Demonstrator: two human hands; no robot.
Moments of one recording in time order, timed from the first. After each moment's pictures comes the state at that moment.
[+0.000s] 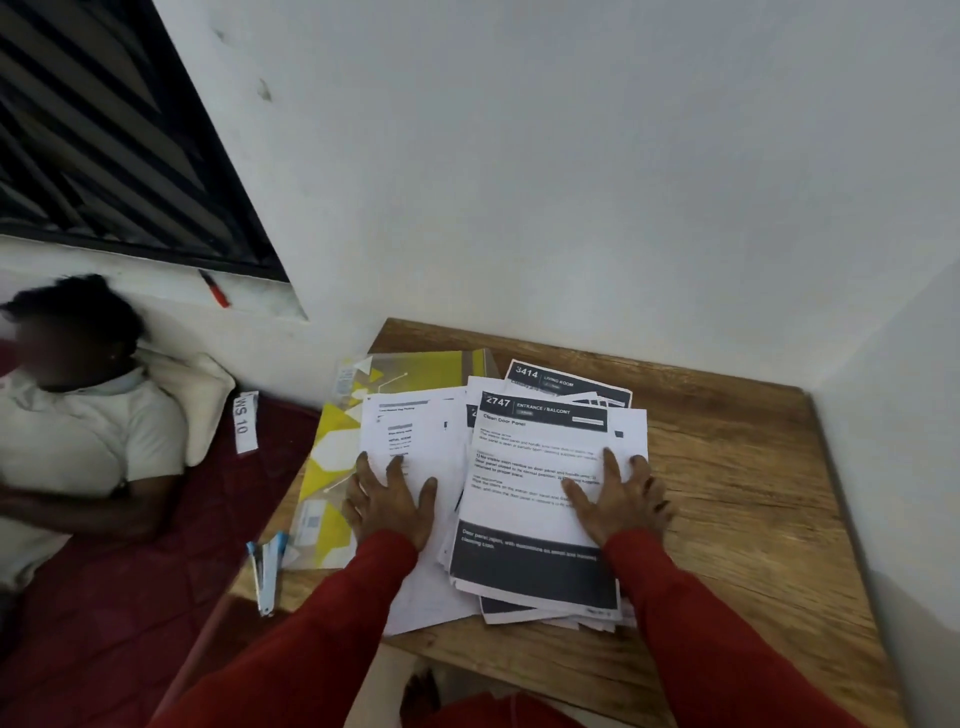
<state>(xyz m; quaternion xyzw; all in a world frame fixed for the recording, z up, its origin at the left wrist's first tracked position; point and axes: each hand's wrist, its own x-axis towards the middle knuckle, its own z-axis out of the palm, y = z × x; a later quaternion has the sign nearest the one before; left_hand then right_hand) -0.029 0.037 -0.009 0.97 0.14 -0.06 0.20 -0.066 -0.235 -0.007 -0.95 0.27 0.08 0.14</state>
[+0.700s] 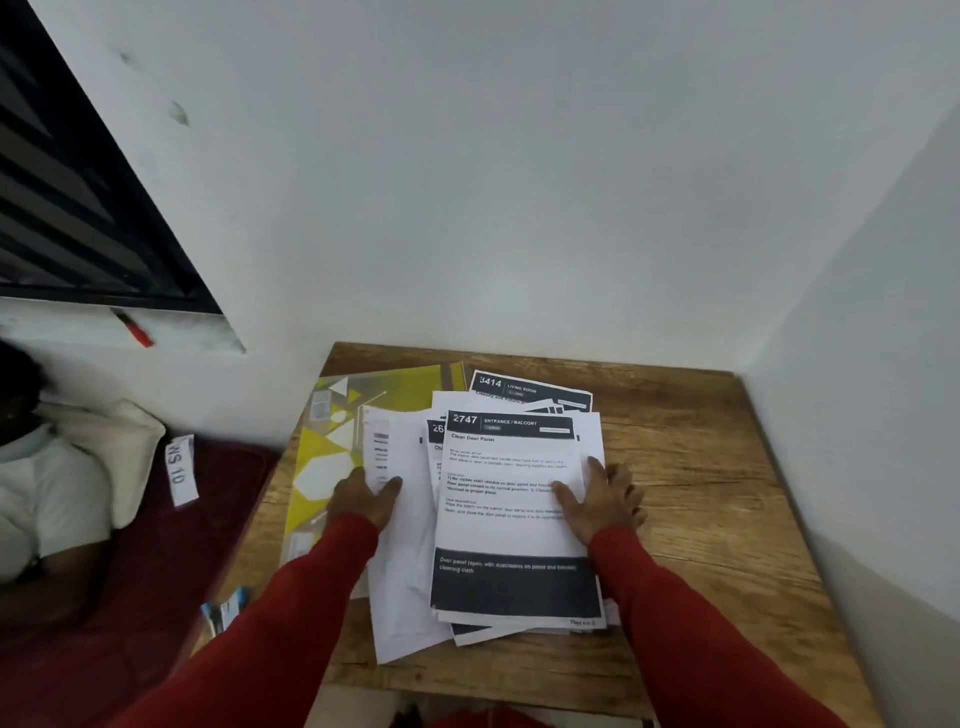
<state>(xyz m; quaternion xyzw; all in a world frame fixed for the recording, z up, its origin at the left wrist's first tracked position) 0.029 0.044 0.002 0.90 0.15 -0.15 0.37 -0.071 -0.240 -0.009 -0.89 0.35 0.05 0.27</state>
